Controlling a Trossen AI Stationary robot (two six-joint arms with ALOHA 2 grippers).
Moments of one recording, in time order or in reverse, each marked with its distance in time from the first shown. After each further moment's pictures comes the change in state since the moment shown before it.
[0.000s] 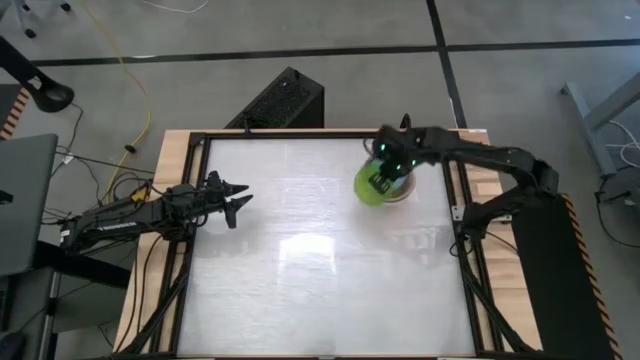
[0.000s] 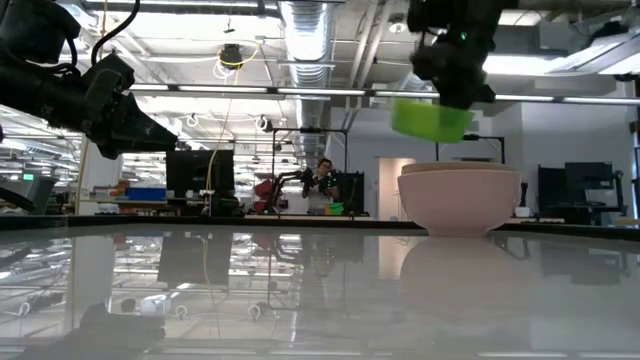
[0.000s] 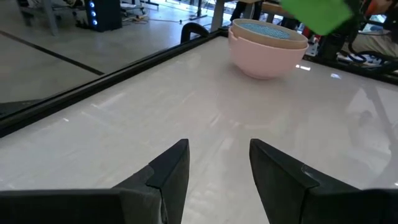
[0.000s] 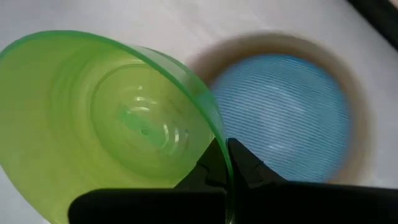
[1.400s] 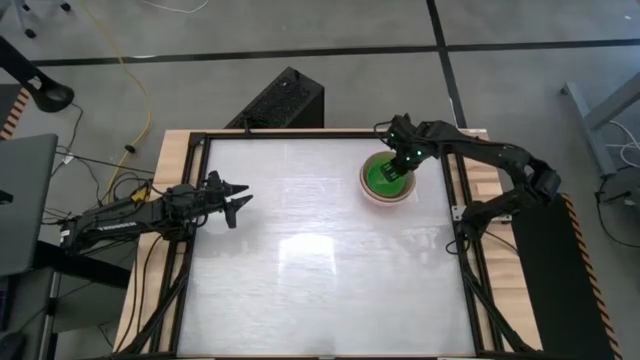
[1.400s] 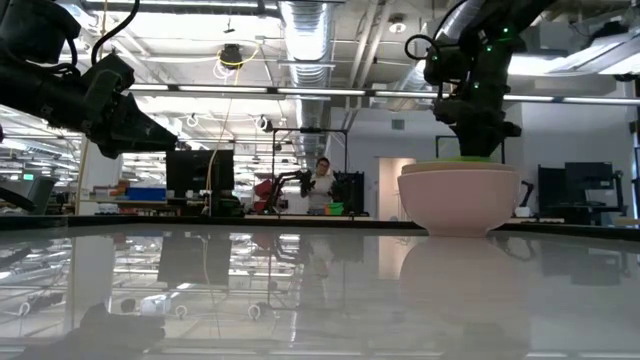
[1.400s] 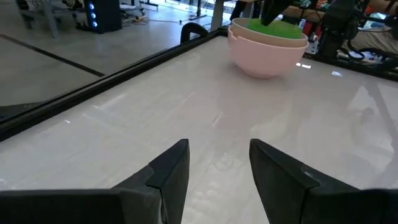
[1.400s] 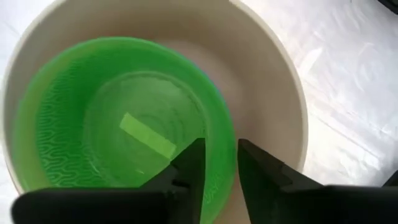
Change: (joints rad) left arm 0.000 0.000 0.000 -0.005 0.000 0.016; right arm -0.285 0.005 -0.196 0.070 -0.026 -0.058
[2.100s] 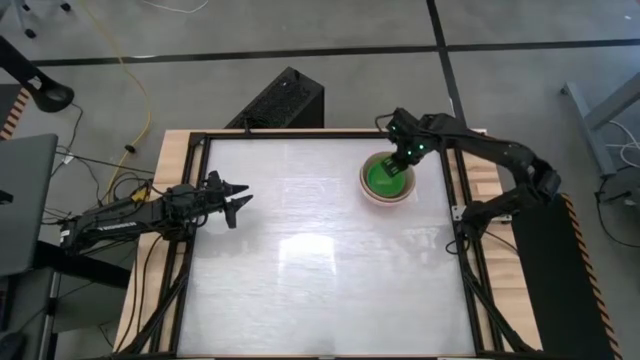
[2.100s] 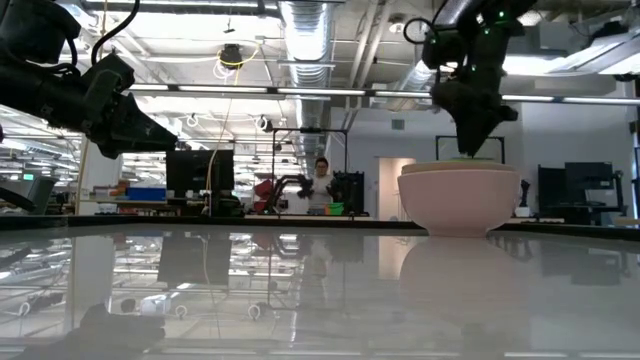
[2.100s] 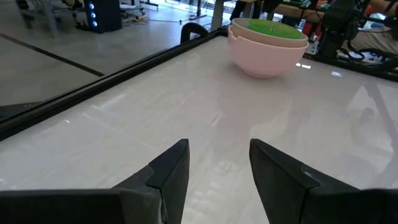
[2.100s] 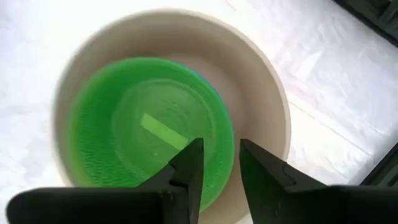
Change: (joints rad) left arm 0.000 0.000 0.000 0.000 0.000 -0.003; right arm 0.000 0.000 0.104 -0.102 0.002 0.000
